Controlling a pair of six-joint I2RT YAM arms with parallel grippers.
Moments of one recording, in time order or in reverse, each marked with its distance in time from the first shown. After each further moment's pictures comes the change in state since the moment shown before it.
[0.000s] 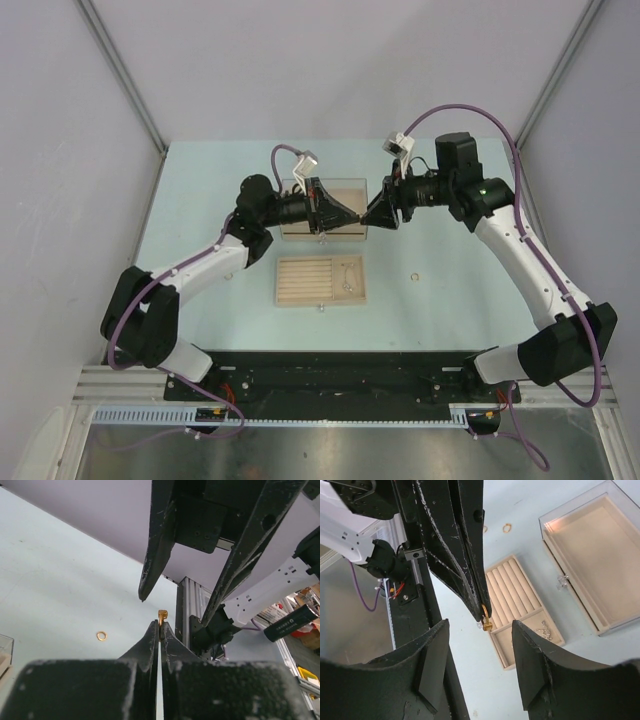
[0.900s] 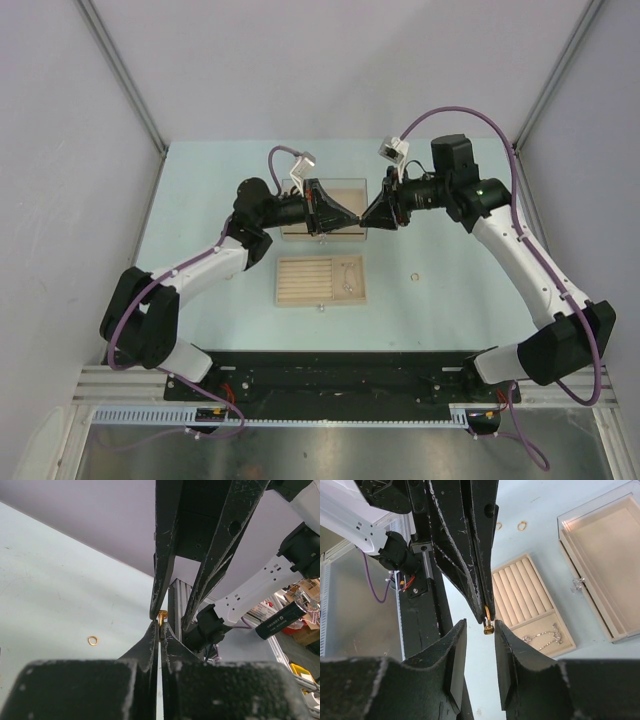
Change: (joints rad) left arm 0.000 -0.008 -0.029 0.106 0.037 -0.063; right arm 0.016 0.003 -0.005 -0.019 -0.066 -0.032
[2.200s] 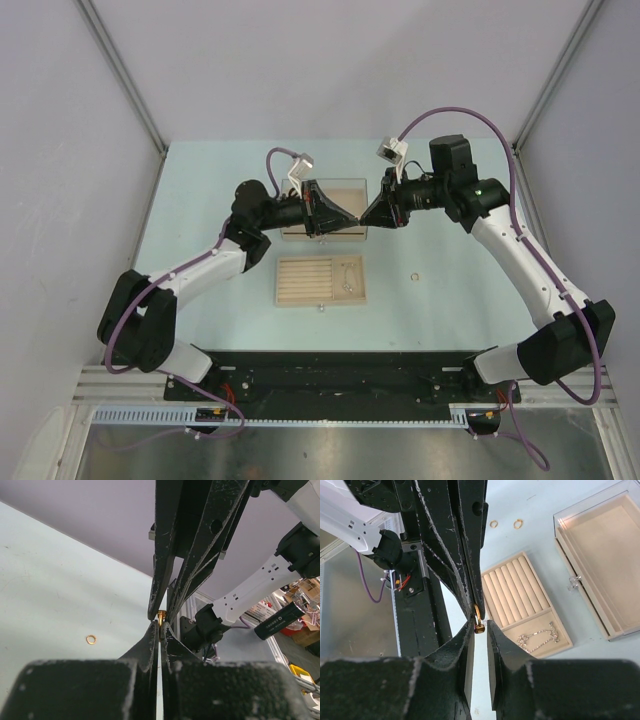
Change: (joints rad) left arm 0.000 -0.021 -0.019 0.003 -0.001 -0.006; right arm 0.006 0.006 0.000 -0.002 0.024 -0.008
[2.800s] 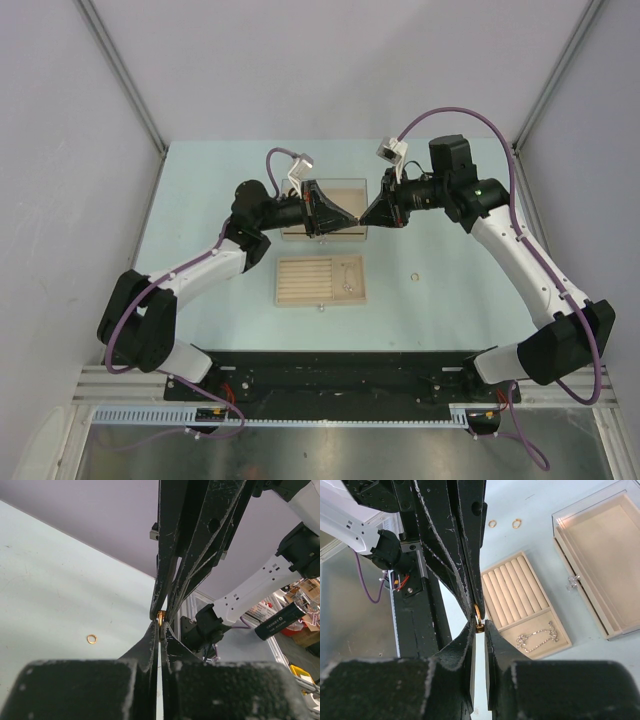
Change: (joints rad) left arm 0.000 0.000 -0.003 0.000 -0.005 0.001; right arm 0.009 0.000 0.000 0.000 0.009 0.001
